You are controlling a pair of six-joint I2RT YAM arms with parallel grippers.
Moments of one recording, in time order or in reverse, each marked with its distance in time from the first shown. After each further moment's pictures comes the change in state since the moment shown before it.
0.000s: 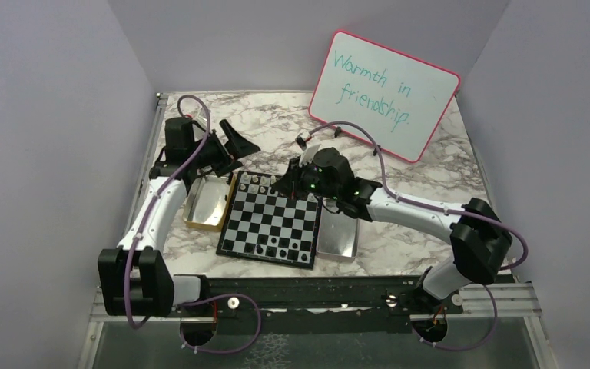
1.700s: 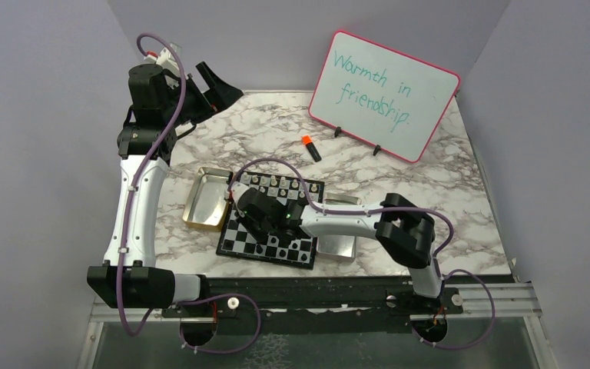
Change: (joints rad) left arm 0.021 0.083 0.616 -0.269 -0.217 0.141; right arm 0.313 0.463 0.416 -0.400 0.242 -0.354
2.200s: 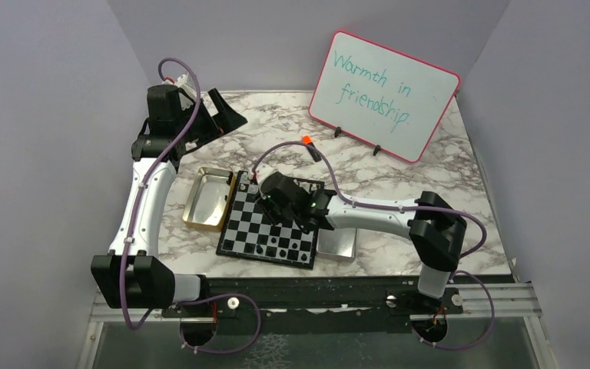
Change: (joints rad) left arm 0.000 -0.002 -0.180 -0.003 0.000 0.063; right arm -0.074 -0.182 -0.122 -0.005 0.113 -0.011
